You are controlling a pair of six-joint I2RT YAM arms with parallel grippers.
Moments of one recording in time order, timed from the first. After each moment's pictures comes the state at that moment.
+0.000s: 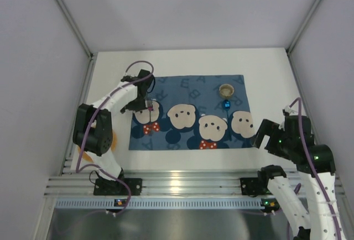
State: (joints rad) left arm -0.34 1.75 1.28 -0.89 -0.53 -0.54; right arm 0.11 0.54 0.94 -1.32 -0.04 0.47
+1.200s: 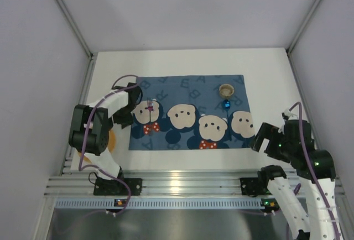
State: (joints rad) left arm -0.19 1.73 1.08 -0.96 -0.62 -0.59; right arm 0.12 0.48 0.91 -1.33 -0.07 0.47
